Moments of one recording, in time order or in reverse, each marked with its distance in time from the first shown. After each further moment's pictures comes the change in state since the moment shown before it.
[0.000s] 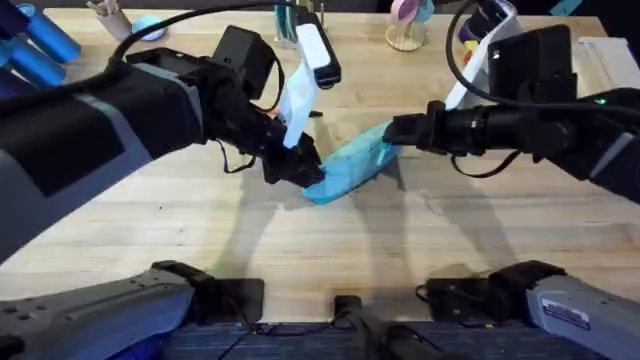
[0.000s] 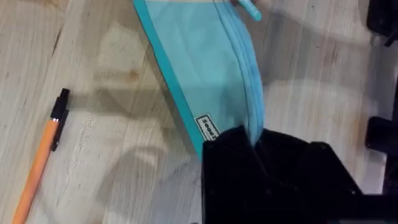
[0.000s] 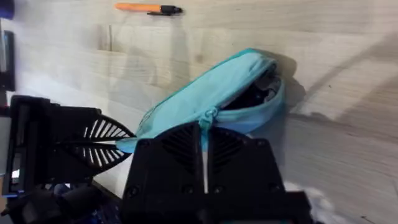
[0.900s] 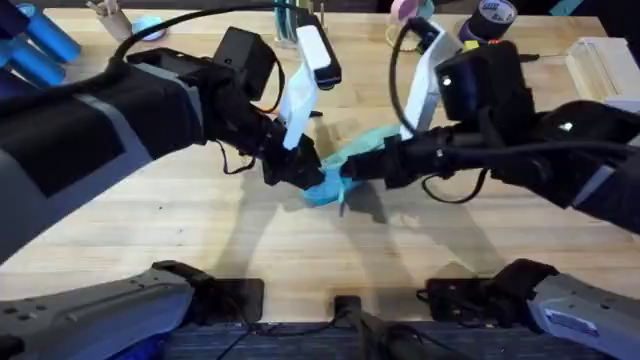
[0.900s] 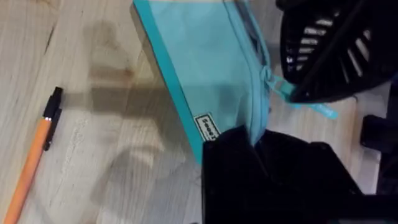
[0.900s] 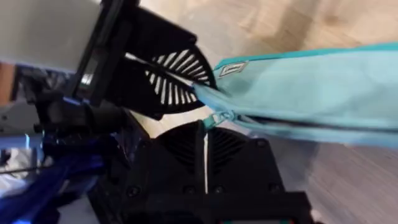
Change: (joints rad) left arm 0.000 0.000 0.000 -0.011 0.004 0.000; right arm 0.290 -0.024 0.000 0.009 -0.125 -0.090
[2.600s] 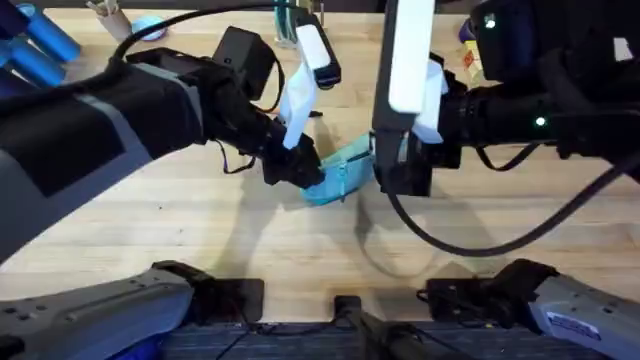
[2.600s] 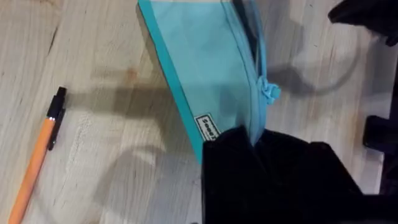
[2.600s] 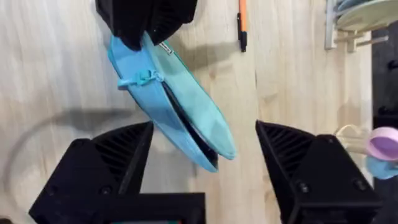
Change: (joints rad) left arm 0.000 0.000 0.000 0.003 -0.003 0.000; right arm 0.026 -0.039 0.269 -0.321 0.375 -1.241
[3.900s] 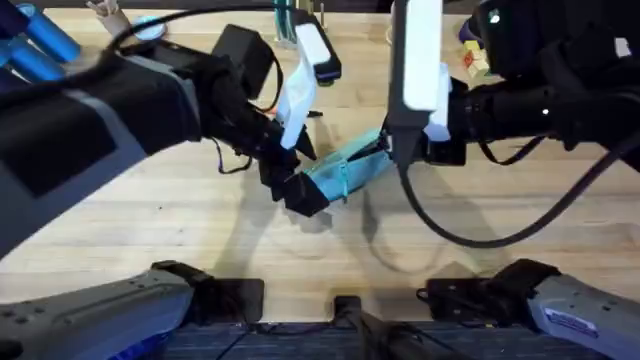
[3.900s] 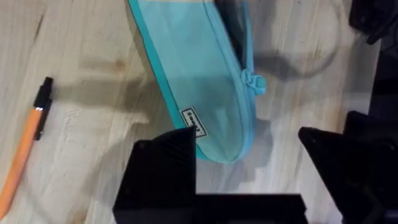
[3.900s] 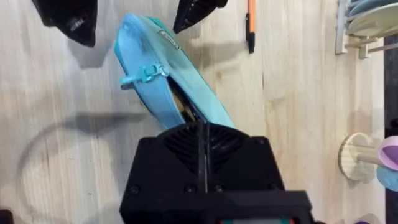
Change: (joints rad) left arm 0.004 -0.008 0.032 -0.091 0.003 -0.004; right arm -0.072 0.021 0.000 -0.023 -0.093 -0.101
